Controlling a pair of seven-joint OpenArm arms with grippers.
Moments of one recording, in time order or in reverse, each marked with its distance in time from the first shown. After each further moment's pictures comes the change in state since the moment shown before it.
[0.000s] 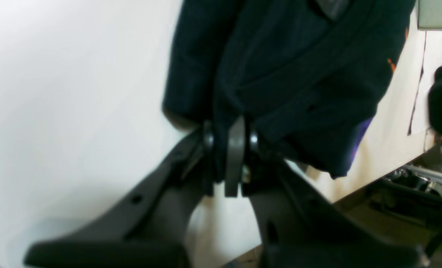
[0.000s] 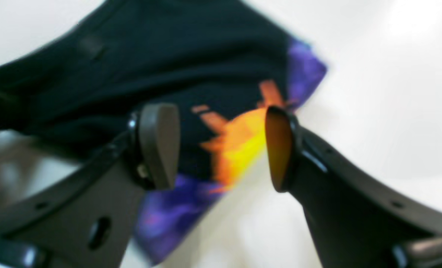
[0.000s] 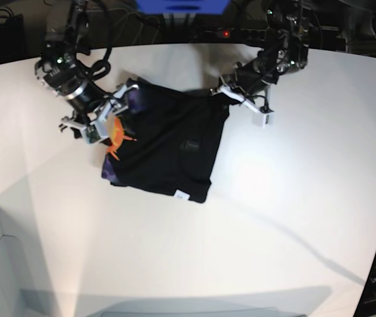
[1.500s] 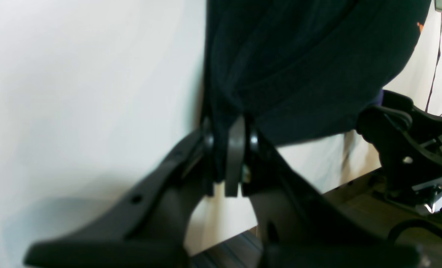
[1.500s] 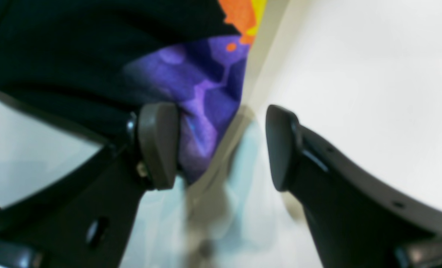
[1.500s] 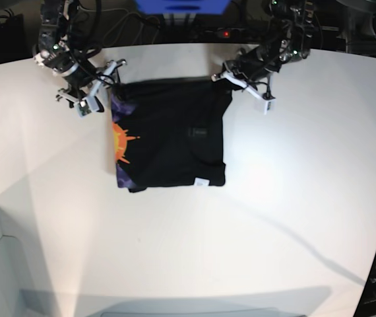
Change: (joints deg) left arm 3.9 -2.3 0.0 -0.1 -0.6 0.0 0.0; right arm -5.5 5.2 2.5 -13.1 0.2 0.0 8.9
